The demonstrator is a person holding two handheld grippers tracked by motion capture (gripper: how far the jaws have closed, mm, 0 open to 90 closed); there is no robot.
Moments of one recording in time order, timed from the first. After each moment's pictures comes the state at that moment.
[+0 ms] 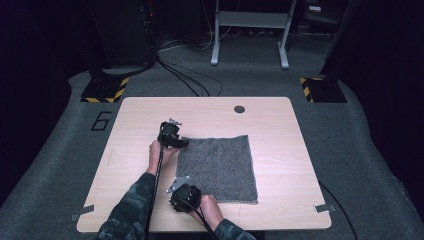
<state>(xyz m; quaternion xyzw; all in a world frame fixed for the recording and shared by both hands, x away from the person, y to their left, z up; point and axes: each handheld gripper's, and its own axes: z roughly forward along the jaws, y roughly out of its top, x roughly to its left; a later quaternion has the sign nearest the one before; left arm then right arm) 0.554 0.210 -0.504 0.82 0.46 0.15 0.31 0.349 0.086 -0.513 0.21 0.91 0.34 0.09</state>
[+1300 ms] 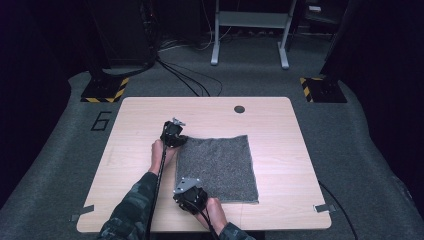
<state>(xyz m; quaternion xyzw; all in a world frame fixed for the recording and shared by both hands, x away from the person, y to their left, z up) 0.549 0.201 -0.496 0.83 0.43 0.17 0.31 0.337 0.065 -0.503 0.23 0.89 0.39 0.09</state>
